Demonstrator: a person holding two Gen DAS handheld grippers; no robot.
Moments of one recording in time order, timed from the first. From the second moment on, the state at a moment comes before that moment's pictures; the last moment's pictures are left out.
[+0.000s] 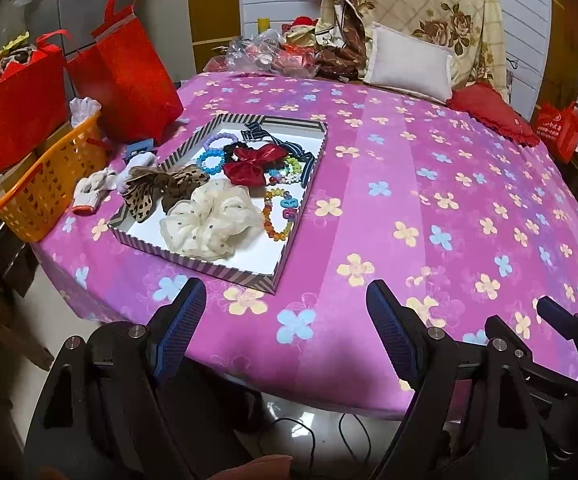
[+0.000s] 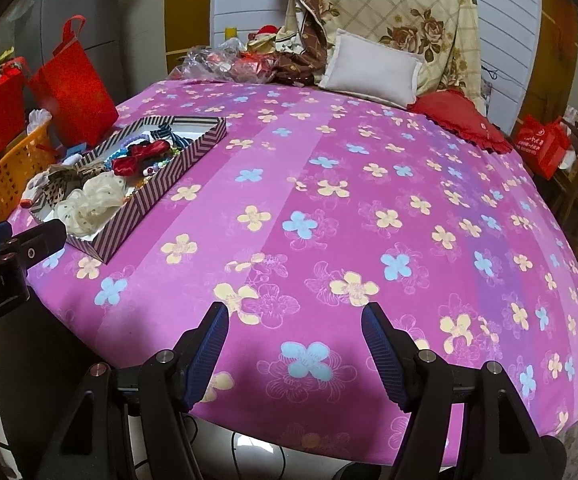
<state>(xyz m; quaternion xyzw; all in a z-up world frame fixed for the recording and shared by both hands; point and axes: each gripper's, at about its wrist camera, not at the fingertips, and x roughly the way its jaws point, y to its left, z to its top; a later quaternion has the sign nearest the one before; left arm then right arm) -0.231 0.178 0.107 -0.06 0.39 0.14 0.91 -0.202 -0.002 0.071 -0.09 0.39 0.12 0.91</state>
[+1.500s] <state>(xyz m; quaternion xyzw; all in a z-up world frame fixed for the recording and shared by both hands) -0.234 0.210 0.081 -0.07 0.41 0.17 0.89 -0.197 0.035 0.071 -0.14 0.41 0.11 0.90</state>
